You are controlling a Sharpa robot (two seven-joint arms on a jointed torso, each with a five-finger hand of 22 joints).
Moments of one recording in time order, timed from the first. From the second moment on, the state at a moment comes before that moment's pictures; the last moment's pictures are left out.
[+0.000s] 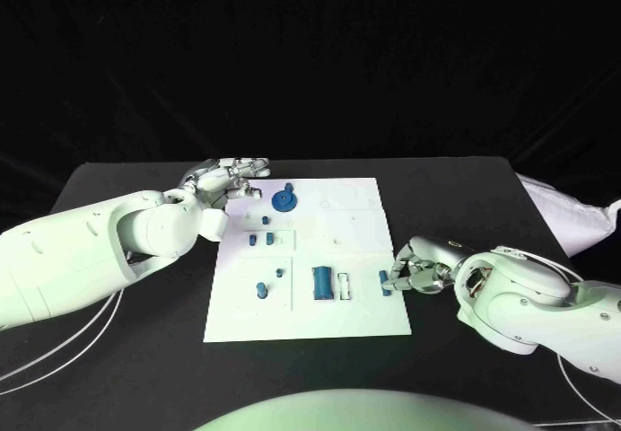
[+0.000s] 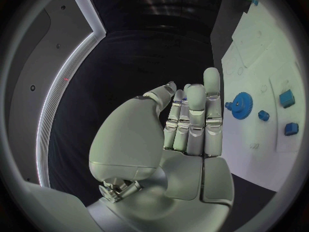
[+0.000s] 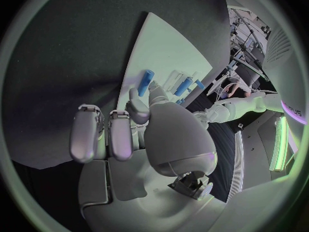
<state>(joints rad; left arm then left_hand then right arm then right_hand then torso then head) 1.18 -0.85 -0.03 1.44 0.11 -0.21 0.24 1.35 -0.10 0.42 0.04 0.09 1.04 0.17 0.13 0.07 1.12 0.10 0.26 0.09 1.25 0.02 1.07 0.55 0.17 1.24 0.11 0.51 0.87 1.01 -1.08 -0.05 1.89 -1.46 -0.26 -0.51 1.31 0.05 -0.16 0.18 0.29 1.03 0.08 0.29 0.27 1.36 0.00 1.05 1.13 1.46 -0.07 1.39 1.28 0.10 1.41 0.04 1.38 1.15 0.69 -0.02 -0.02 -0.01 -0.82</state>
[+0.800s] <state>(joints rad) 1.18 -0.84 -0.03 1.44 0.10 -0.21 0.24 1.35 -0.10 0.42 0.04 0.09 1.04 0.17 0.13 0.07 1.12 0.10 0.26 0.09 1.25 0.02 1.07 0.55 0.17 1.24 0.11 0.51 0.87 1.00 -1.00 -0.04 1.85 -1.55 -0.22 -0.55 1.35 0.05 -0.13 0.17 0.24 1.04 0.07 0.29 0.28 1.36 0.00 1.03 1.12 1.46 -0.07 1.39 1.27 0.10 1.41 0.04 1.38 1.14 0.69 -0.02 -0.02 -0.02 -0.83</state>
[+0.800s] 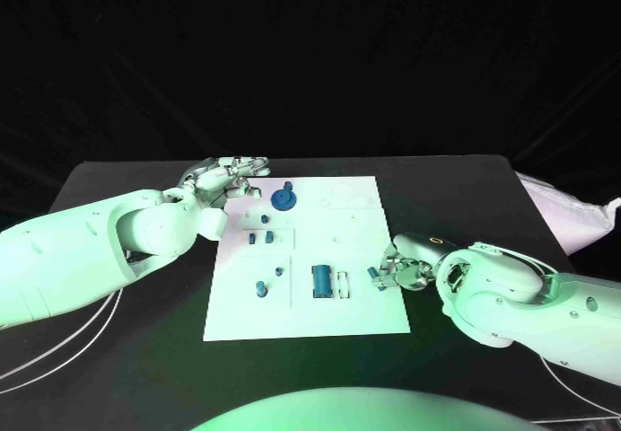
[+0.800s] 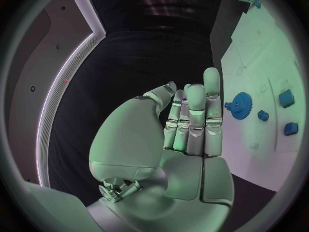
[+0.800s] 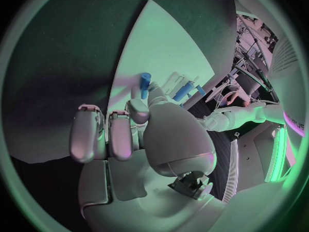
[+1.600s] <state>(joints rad) 1.18 -0.85 -0.03 1.44 0.10 -0.20 0.23 1.35 -0.10 0.42 0.04 0.09 1.03 0.18 0.13 0.07 1.11 0.10 0.27 0.09 1.25 0.02 1.07 0.55 0.17 1.24 0.11 0.51 0.87 0.99 -0.93 -0.04 1.83 -1.76 -0.13 -0.57 1.40 0.02 -0.09 0.13 0.23 1.03 0.09 0.26 0.59 1.33 0.00 0.98 1.09 1.46 -0.07 1.38 1.26 0.10 1.40 0.04 1.37 1.13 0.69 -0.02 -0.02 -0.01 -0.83</state>
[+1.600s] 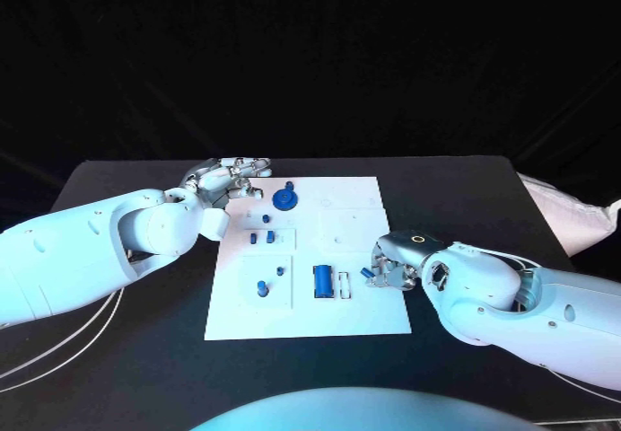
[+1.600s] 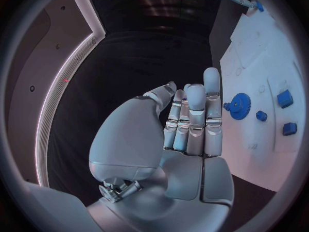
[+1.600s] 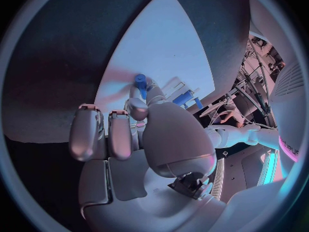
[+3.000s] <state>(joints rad) 1.18 -0.84 -0.03 1.44 0.09 -0.20 0.22 1.35 -0.10 0.41 0.03 0.09 1.03 0.18 0.13 0.07 1.11 0.10 0.27 0.09 1.25 0.02 1.07 0.54 0.17 1.24 0.11 0.50 0.87 0.99 -0.96 -0.05 1.90 -1.20 -0.38 -0.55 1.18 -0.08 0.43 0.13 0.21 1.05 0.07 0.25 0.31 1.36 0.00 0.99 1.12 1.46 -0.07 1.39 1.29 0.08 1.41 0.04 1.38 1.16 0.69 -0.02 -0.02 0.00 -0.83</state>
